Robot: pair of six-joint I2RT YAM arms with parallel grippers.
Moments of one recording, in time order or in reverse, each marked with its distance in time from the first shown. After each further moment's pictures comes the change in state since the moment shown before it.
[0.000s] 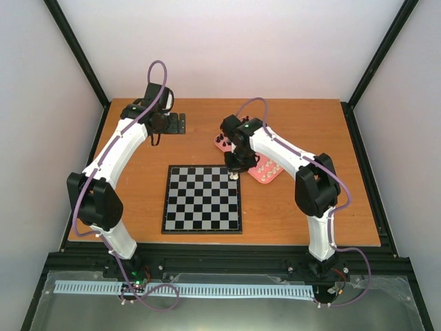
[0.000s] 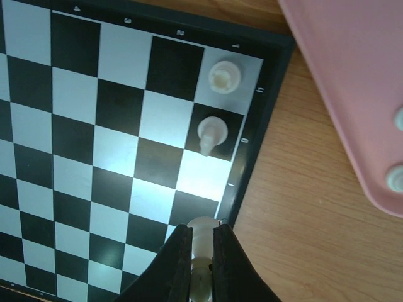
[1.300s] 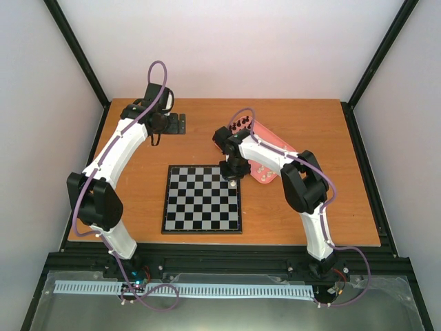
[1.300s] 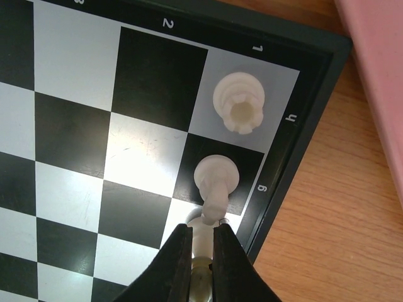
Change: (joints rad) left arm 0.000 0.000 -0.002 0.000 0.004 0.002; right arm 0.051 0.103 -0.056 0.116 0.063 0.003
